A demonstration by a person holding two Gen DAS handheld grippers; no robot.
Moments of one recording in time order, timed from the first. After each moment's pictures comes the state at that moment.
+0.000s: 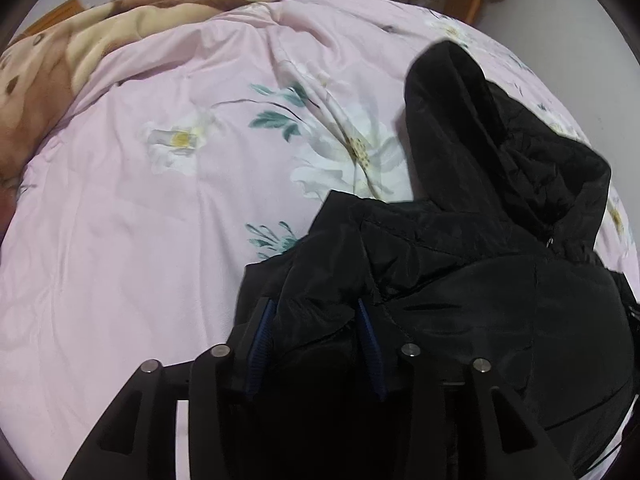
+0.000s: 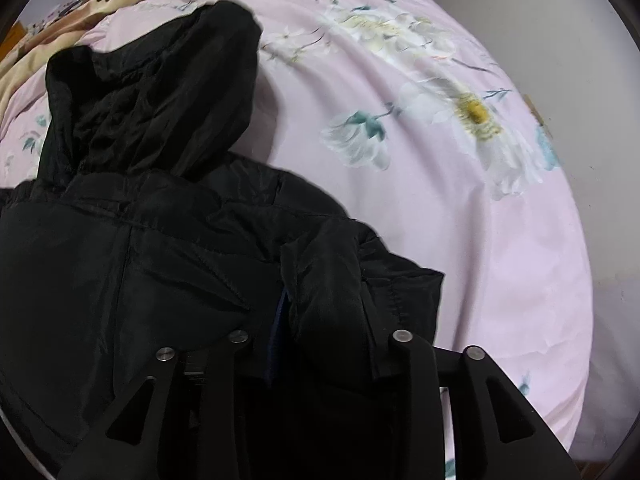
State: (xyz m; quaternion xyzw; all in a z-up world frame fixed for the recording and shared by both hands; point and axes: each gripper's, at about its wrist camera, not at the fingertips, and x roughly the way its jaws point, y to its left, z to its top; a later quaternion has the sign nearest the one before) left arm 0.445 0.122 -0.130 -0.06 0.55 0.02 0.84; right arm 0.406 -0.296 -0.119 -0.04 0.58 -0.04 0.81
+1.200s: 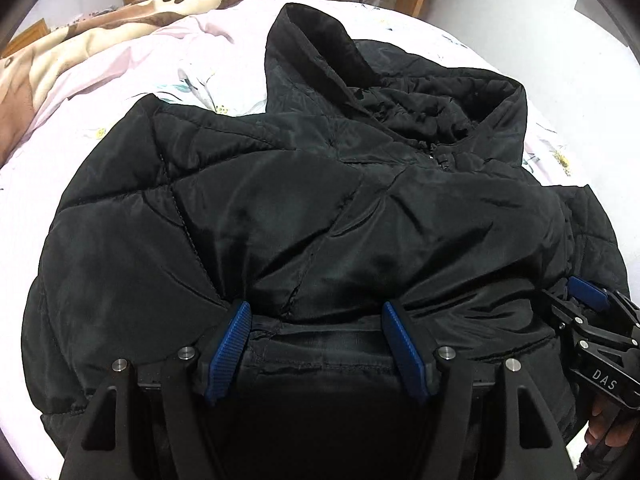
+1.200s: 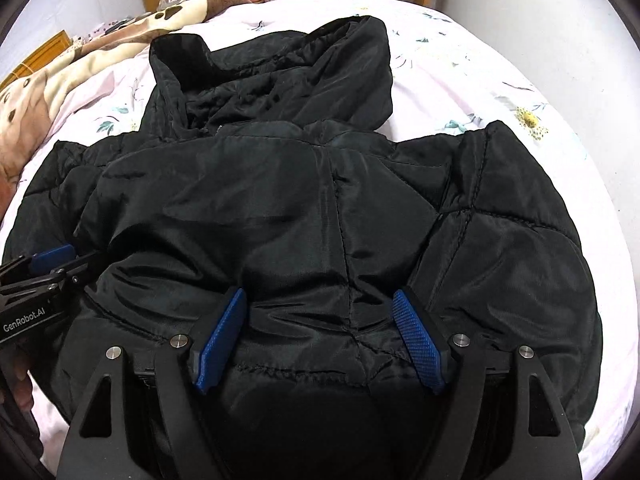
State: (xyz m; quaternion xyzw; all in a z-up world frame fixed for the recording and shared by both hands) left arm 0.388 0.012 -0.144 -0.05 0.52 -0.06 0.85; right arm 0.336 -0.209 -0.120 -0.01 0.52 0.02 0.85
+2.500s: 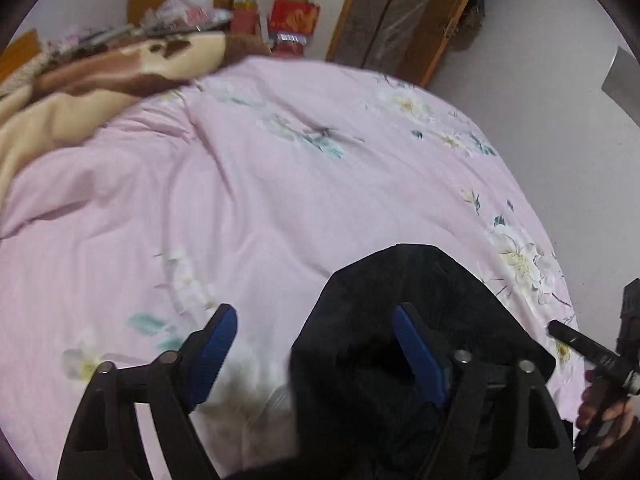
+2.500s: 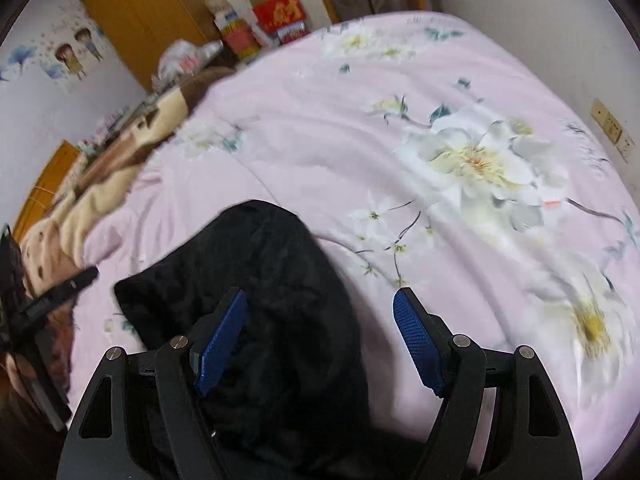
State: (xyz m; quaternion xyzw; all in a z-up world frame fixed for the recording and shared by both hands) left arm 0.669 0.070 -0.053 -0.11 0.49 -0.07 0.86; right arm 0.584 -0.296 -0.057 0.14 0.51 0.08 0.85
